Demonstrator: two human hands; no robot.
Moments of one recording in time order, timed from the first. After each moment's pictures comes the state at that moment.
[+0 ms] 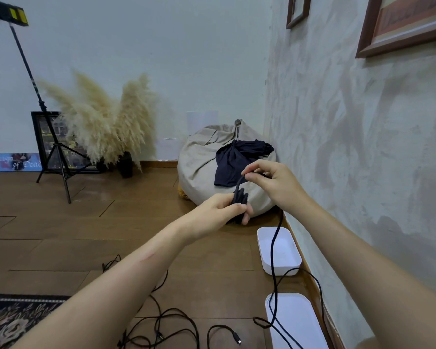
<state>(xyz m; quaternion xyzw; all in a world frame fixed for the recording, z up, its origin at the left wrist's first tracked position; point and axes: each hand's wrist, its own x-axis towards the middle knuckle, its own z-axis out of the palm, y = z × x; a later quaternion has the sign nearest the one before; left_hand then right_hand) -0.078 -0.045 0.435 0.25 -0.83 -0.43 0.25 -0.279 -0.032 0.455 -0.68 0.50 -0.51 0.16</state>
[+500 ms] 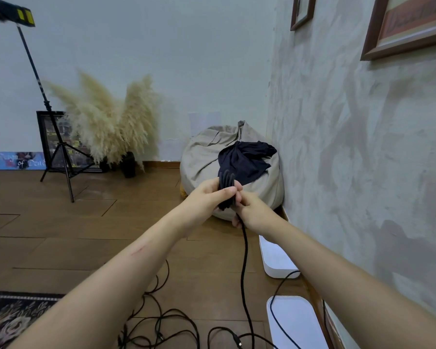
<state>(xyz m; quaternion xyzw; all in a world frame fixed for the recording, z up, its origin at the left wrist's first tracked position) -0.069 -0.061 0.441 0.20 -0.73 -0.54 0.36 -0.229 -0.028 0.422 -0.67 0.53 -0.40 0.33</state>
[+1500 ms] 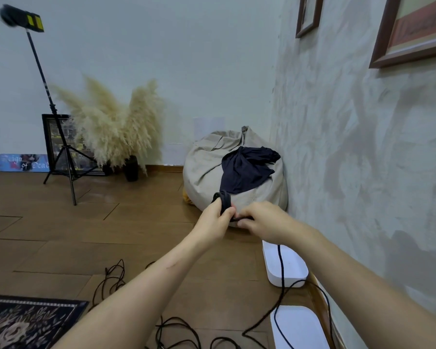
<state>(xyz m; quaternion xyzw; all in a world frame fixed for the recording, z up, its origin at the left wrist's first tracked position) -0.086 -0.097 0.383 0.39 -0.75 -0.35 0.41 -0.244 -0.035 0.434 -0.78 0.61 -0.12 0.08</state>
